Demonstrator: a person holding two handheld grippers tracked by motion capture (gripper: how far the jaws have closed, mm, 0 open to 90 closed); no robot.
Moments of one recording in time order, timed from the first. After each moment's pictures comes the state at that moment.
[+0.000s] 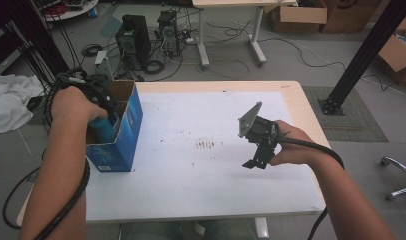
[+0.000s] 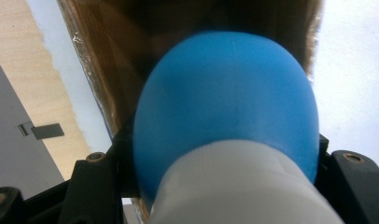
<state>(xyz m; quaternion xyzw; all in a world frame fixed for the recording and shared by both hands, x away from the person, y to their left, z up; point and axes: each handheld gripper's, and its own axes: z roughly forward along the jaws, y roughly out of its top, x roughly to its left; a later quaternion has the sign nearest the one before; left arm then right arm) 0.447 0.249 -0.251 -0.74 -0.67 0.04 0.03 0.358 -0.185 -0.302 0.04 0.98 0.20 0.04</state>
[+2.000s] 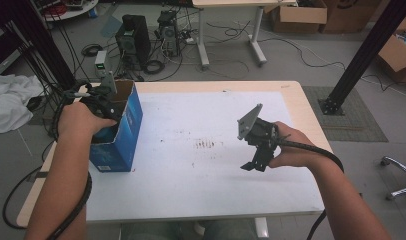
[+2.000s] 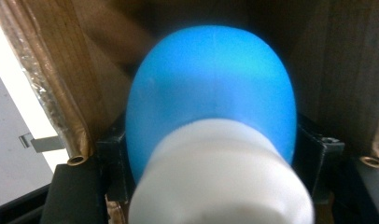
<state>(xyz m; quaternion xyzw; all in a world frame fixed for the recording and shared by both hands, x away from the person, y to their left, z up) 0.439 0.248 -0.284 -0.75 -0.66 0.01 0.03 0.349 -0.182 -0.298 0.03 0.98 0.21 0.05</state>
